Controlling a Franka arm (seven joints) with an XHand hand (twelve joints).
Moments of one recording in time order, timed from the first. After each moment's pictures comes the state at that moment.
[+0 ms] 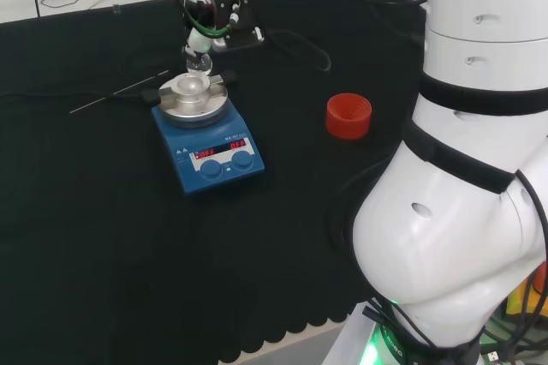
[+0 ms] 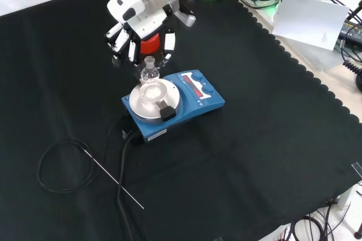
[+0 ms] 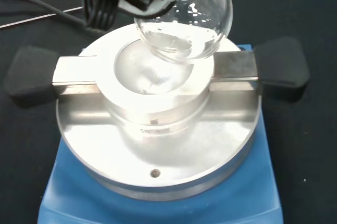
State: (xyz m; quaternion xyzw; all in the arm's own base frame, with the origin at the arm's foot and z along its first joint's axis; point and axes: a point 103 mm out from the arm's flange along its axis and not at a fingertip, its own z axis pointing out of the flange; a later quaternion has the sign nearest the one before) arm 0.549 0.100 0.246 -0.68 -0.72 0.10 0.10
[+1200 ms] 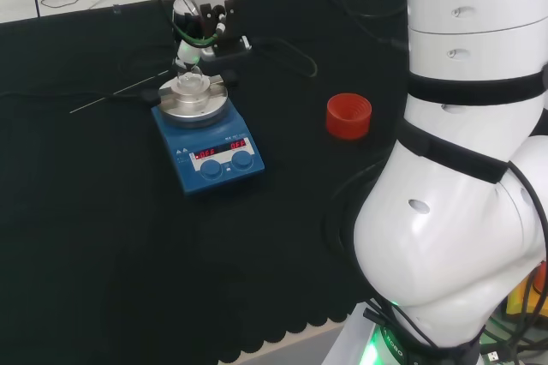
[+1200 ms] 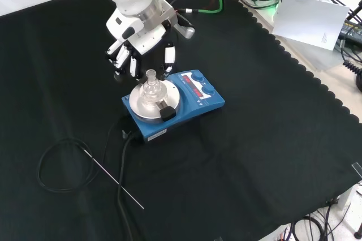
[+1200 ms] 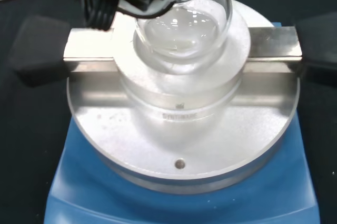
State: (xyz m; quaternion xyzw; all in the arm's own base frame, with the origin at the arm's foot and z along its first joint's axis) arm 0.560 0.119 0.223 -0.67 -0.73 0.12 0.11
